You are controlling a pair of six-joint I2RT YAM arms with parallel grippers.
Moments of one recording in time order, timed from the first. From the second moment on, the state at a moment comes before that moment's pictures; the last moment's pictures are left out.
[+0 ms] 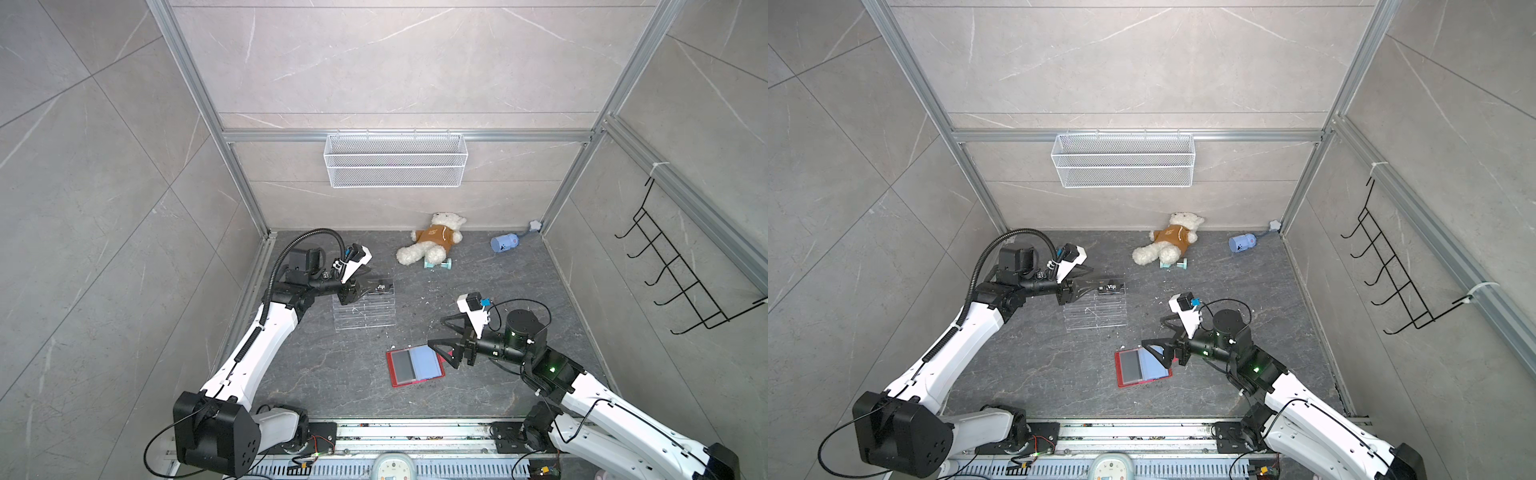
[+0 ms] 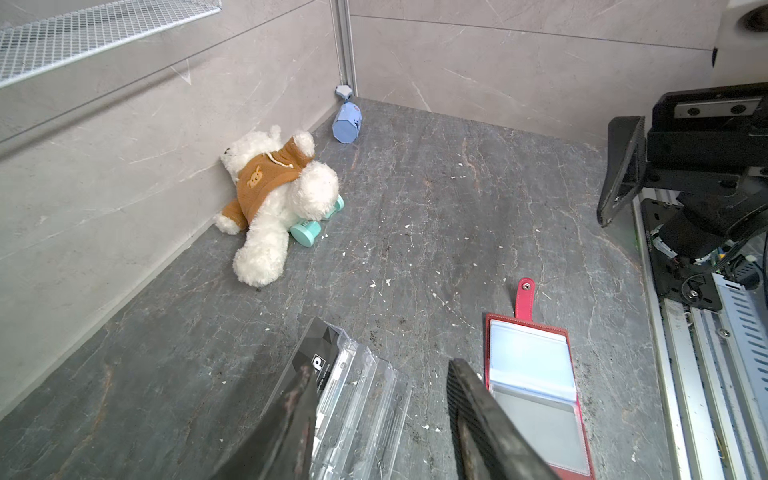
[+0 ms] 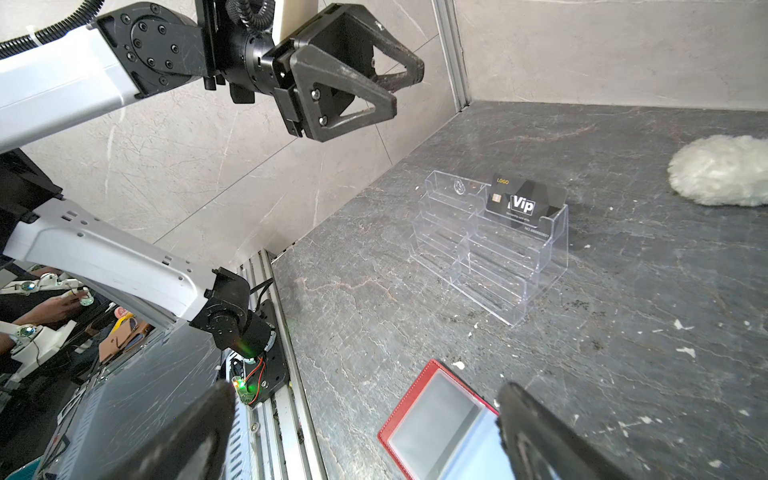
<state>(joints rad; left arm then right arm) -0.25 1.24 1.08 -0.42 0.83 0.51 0.70 0.78 0.56 -0.02 -0.48 0.32</state>
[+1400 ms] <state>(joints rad) -0.70 0.89 0.72 -0.32 0.48 -0.02 0.70 0.64 0.54 -0.21 -0.28 0.38</state>
